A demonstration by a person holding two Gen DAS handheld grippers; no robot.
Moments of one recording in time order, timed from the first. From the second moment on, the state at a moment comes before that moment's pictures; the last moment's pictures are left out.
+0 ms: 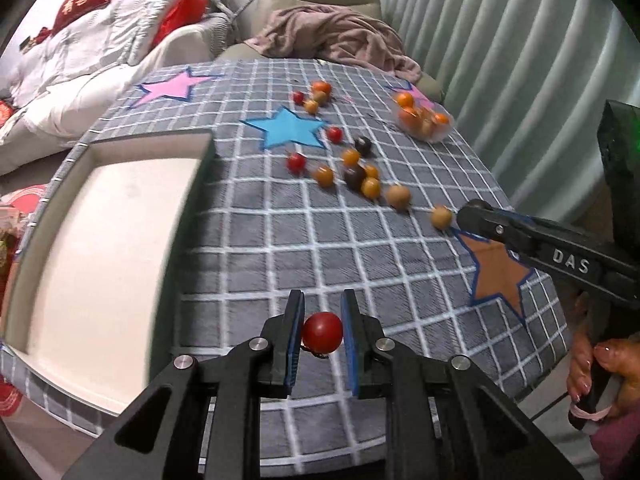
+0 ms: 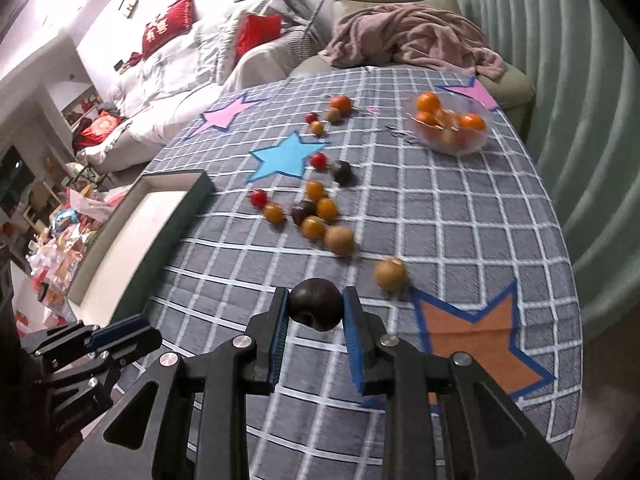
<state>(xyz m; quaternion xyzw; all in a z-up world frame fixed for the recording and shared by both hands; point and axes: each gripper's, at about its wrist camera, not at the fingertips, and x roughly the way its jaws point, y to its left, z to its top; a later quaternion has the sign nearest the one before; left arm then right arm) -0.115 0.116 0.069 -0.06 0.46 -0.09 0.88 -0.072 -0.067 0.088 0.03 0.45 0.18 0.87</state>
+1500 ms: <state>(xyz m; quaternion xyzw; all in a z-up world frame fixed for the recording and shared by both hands) -0.064 0.286 0.026 -0.06 0.47 0.13 0.87 -0.015 0.175 0.058 -0.05 0.50 0.31 0.81</state>
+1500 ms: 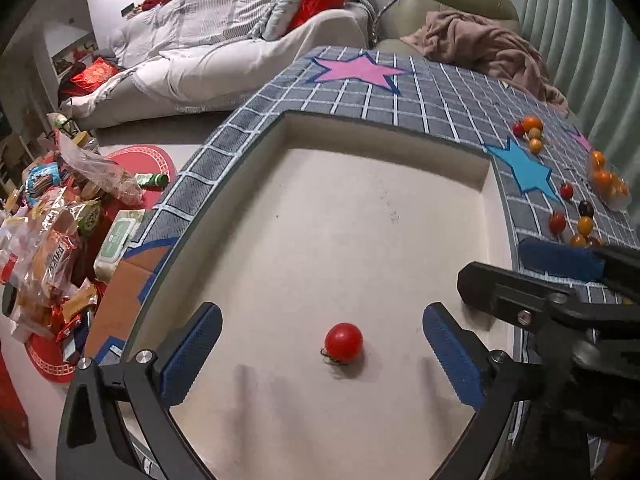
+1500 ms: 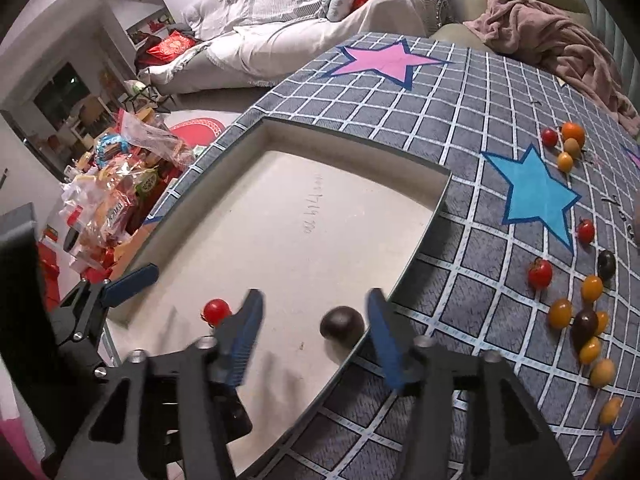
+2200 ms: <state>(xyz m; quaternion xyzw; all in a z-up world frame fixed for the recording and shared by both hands) -0.094 0.239 0.041 -0.09 0.47 0.07 0.87 -0.041 0.057 0.063 0.00 0.50 0.22 0.84</state>
